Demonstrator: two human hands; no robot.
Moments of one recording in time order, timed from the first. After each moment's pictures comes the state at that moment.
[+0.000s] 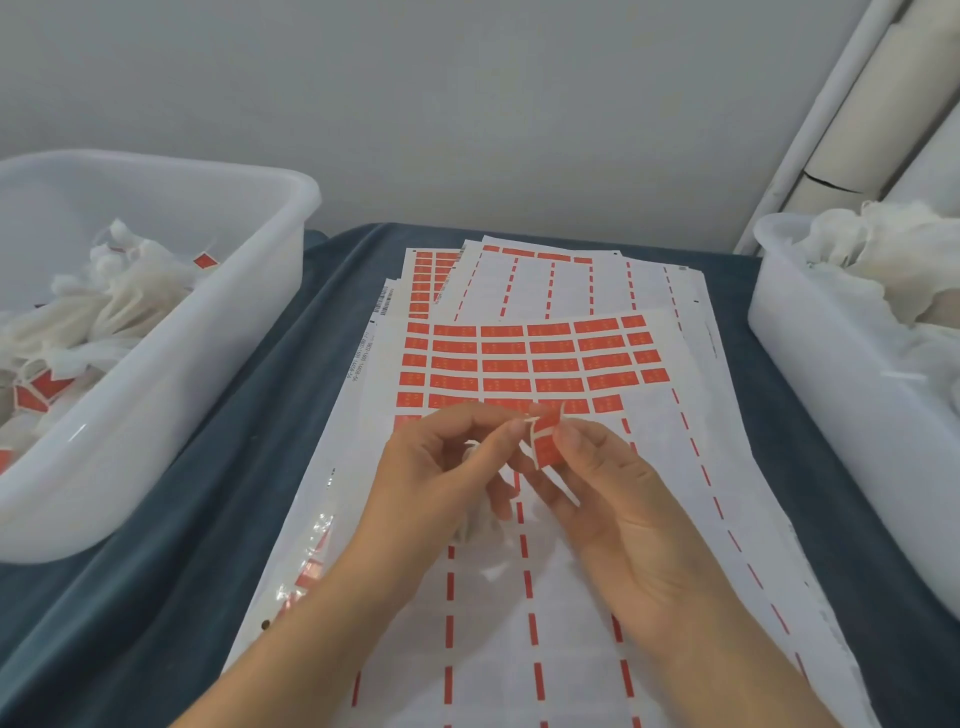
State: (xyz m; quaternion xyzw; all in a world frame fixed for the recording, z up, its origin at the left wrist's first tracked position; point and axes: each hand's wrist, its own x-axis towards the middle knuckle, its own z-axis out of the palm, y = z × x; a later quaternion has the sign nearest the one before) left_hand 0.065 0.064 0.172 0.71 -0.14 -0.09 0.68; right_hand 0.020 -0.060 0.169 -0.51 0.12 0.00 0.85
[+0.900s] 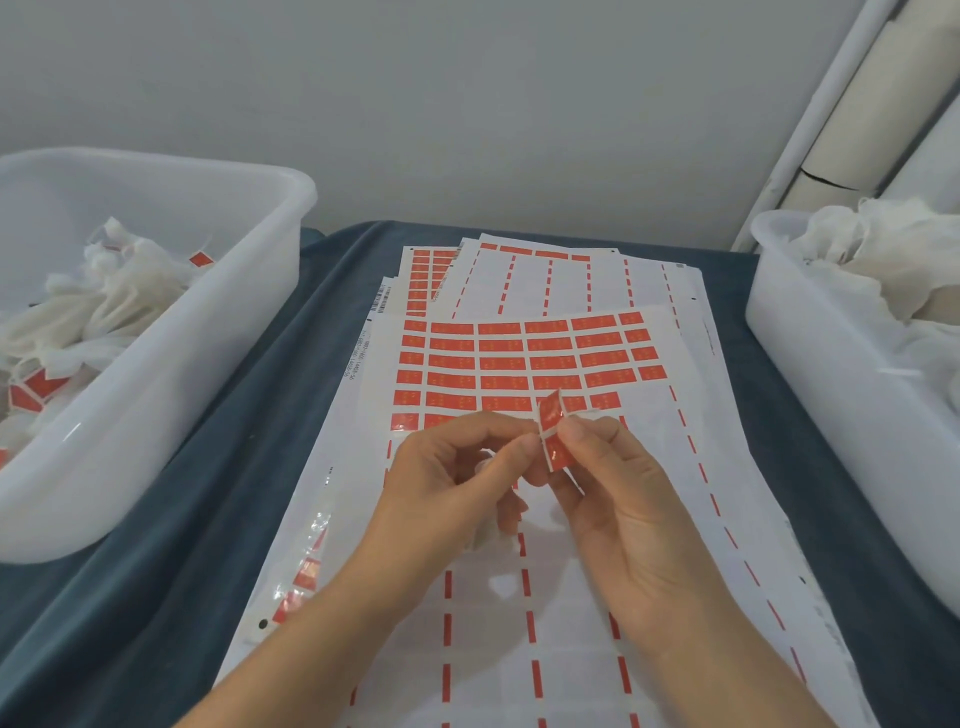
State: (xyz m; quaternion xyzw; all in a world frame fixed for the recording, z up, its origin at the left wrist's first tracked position) left_hand 0.060 0.062 0.171 0.71 -0.17 -0.11 0.67; right_hand 0.021 -0.064 0.160 -0.51 0.14 -0.06 0.85
